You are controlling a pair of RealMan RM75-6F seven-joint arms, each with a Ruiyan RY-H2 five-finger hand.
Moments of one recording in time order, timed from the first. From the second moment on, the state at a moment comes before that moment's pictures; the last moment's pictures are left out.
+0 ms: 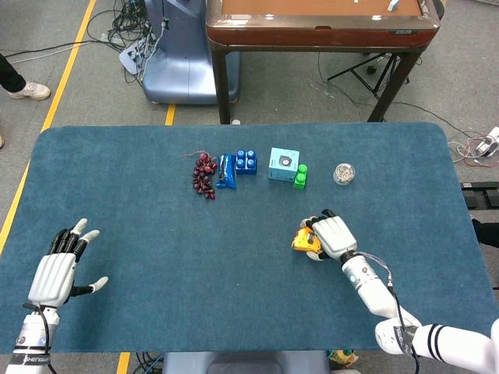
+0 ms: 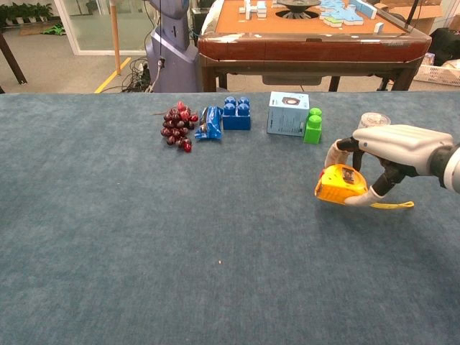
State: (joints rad) left arm -0.18 -1.20 -0.10 -1.80 1.40 1.36 0.17; right arm 0.63 -1.48 0.11 -1.50 -1.12 0.90 -0.38
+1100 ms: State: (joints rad) left arm -0.52 -1.43 -0.31 -1.82 1.04 1.11 0.11; right arm 1.00 -1.67 0.29 -1.75 -0.63 1.10 -0.78
